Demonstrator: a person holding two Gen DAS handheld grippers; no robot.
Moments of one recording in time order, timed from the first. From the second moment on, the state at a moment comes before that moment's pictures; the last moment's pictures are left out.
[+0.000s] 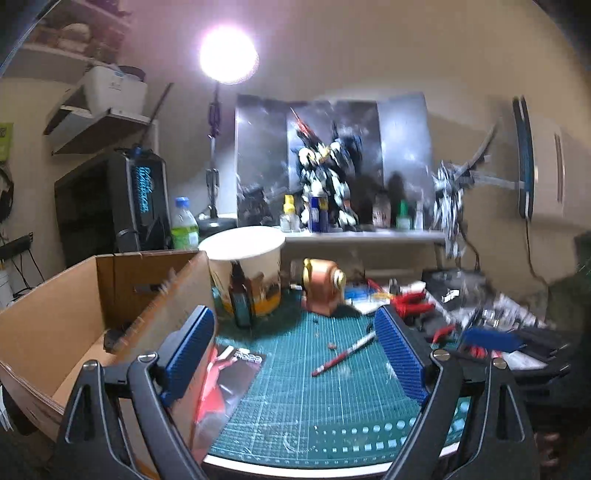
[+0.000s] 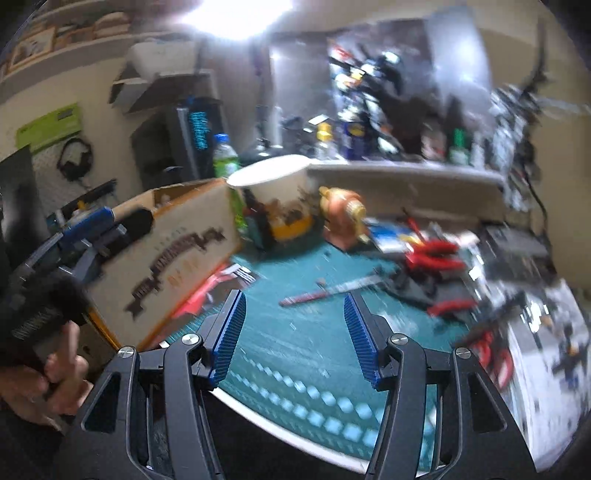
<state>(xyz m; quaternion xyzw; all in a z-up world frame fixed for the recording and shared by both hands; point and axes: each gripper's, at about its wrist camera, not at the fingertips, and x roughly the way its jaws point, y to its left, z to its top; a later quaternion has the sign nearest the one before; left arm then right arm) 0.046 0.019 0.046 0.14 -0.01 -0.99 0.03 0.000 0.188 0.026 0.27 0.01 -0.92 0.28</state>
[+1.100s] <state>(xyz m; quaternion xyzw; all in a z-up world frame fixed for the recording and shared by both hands) -0.075 0.071 -0.015 0.21 0.05 -0.97 -0.11 -0.008 0.284 -0.024 0.27 -0.03 -0.95 0.17</state>
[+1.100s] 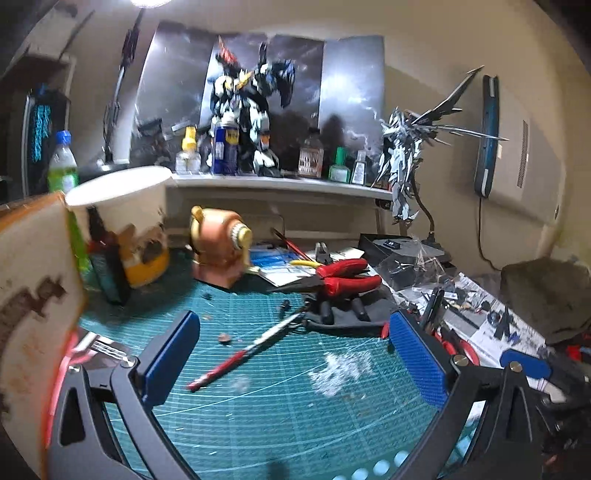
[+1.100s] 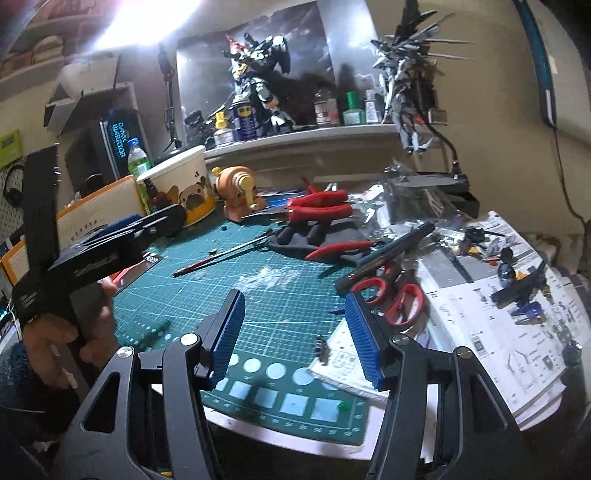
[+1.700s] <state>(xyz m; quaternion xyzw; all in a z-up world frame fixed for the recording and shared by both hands) -0.067 0.043 -0.016 0.23 0.01 -0.97 -0.02 -0.113 0.247 0.000 0.28 0.13 -0.93 0.21</state>
